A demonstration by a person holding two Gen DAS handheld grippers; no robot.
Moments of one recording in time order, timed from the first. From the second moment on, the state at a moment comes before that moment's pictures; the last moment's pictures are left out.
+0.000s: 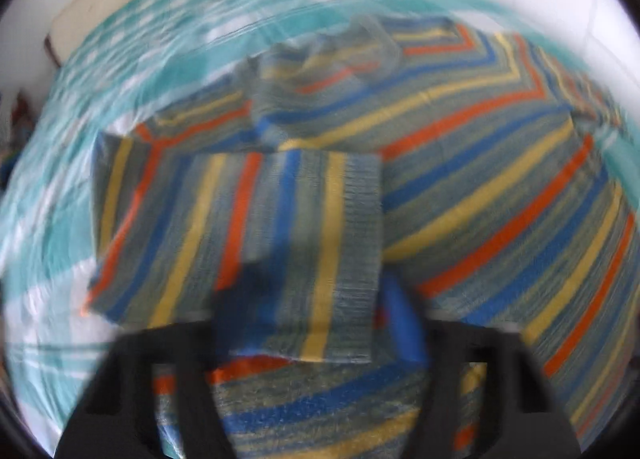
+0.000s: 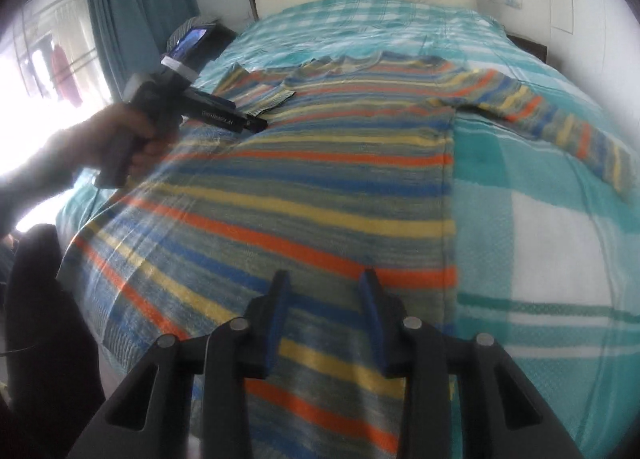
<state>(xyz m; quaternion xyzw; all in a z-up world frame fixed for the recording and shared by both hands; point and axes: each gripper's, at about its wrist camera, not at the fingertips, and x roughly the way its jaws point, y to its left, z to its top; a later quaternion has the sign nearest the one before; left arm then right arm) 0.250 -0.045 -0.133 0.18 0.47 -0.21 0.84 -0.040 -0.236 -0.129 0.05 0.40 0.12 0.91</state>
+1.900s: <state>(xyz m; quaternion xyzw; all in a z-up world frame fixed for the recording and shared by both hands) 0.158 0.161 -0.049 -0.14 0.41 -0.06 0.90 -0.045 -0.269 -0.079 0.07 0.34 0.05 0.94</state>
